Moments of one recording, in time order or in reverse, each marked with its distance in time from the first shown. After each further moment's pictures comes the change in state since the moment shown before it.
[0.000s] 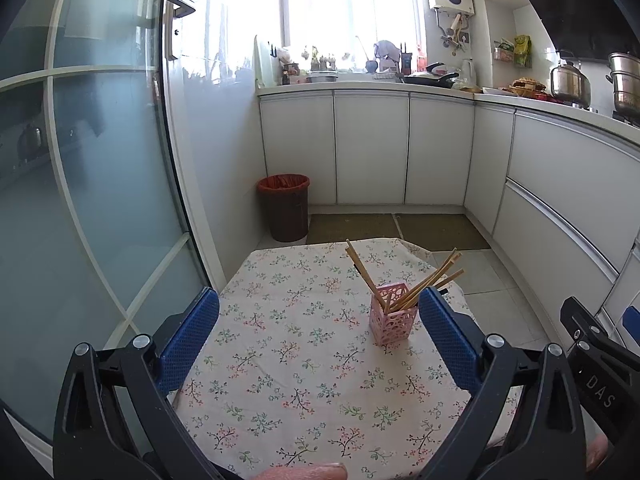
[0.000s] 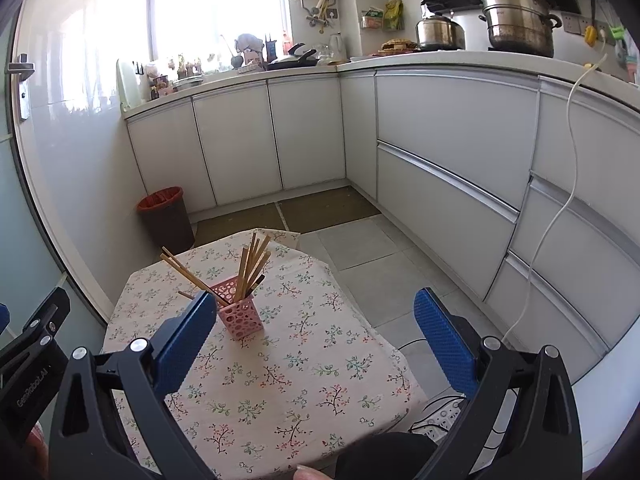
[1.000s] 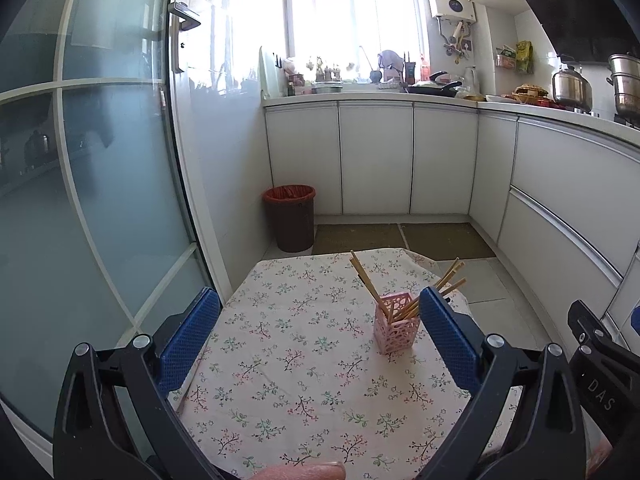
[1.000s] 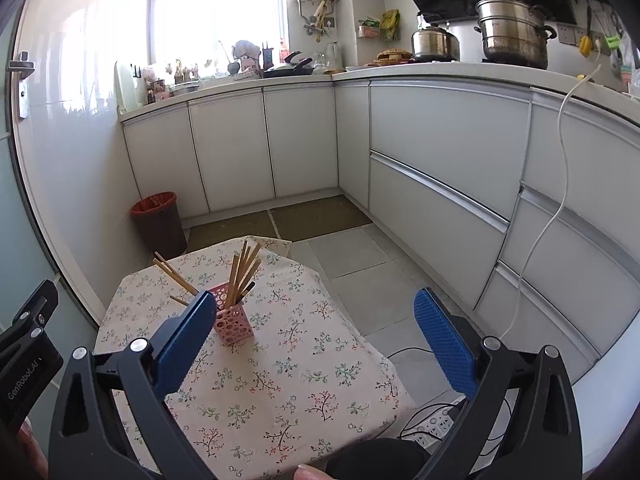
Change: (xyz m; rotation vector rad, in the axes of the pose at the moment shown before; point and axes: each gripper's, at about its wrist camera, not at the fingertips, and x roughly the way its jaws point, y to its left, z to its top) left arm -0.007 -0.004 0.001 -0.003 -0.037 0.024; right arm -0.002 -0.007 0.004 -0.013 -0.031 -0.028
